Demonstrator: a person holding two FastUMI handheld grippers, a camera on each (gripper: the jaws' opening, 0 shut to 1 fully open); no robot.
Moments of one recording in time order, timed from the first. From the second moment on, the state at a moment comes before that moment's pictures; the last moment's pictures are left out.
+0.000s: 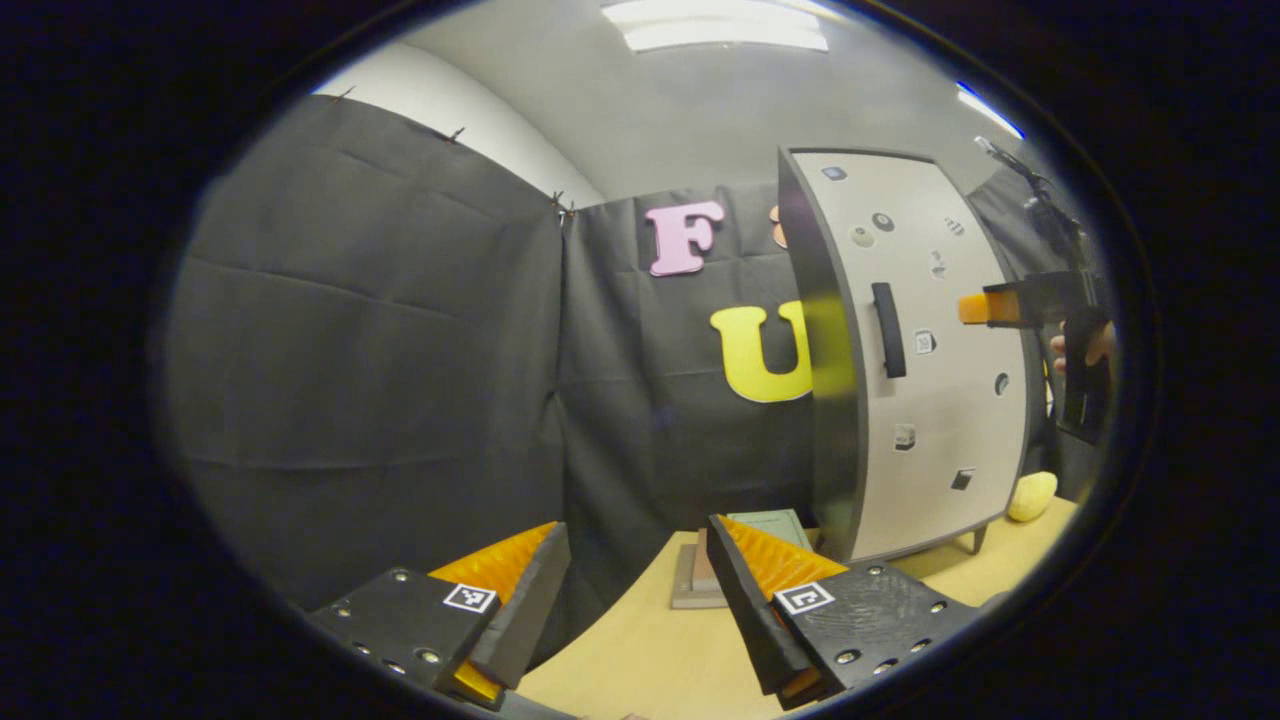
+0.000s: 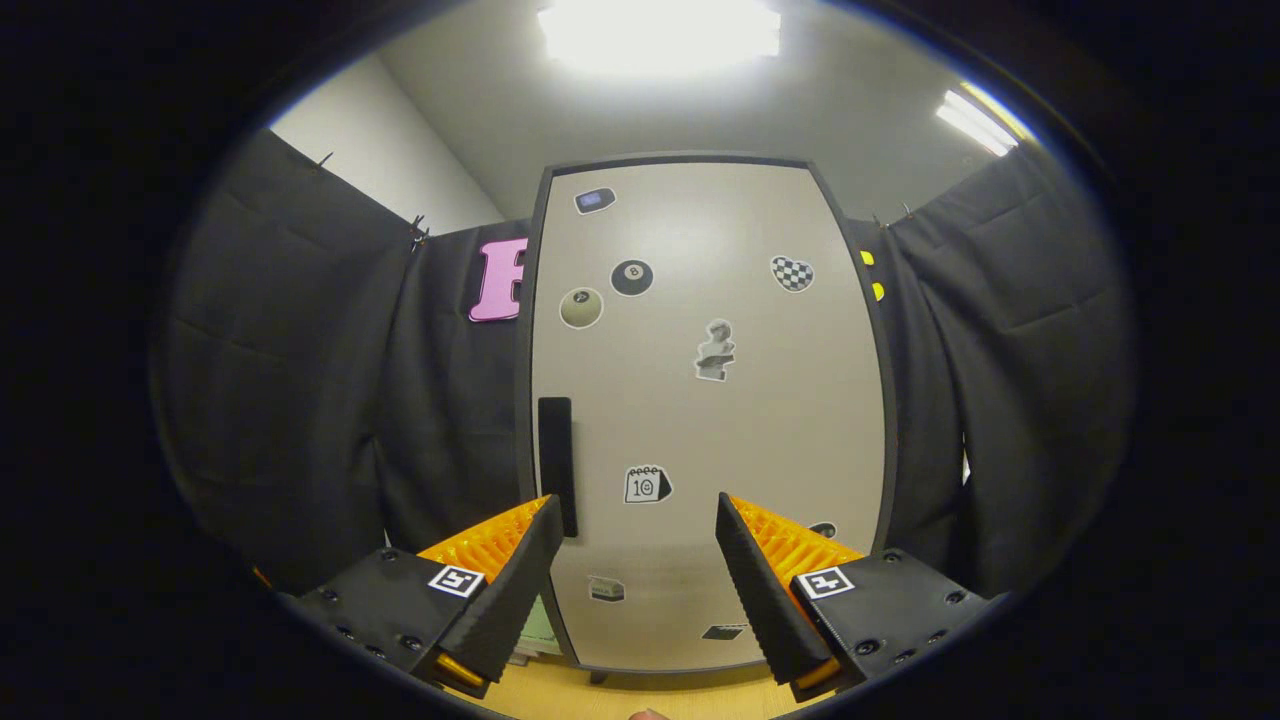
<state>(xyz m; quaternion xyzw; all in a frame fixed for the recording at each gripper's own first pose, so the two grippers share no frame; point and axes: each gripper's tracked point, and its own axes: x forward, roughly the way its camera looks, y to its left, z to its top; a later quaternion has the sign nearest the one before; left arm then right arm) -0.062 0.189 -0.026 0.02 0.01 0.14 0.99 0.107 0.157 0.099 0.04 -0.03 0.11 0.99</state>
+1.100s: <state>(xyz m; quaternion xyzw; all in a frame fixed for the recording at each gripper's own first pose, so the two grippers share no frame) -0.083 0.275 -0.069 0.00 0.05 0.20 0.98 0.219 0.249 0.081 0.03 0.05 0.11 0.99</state>
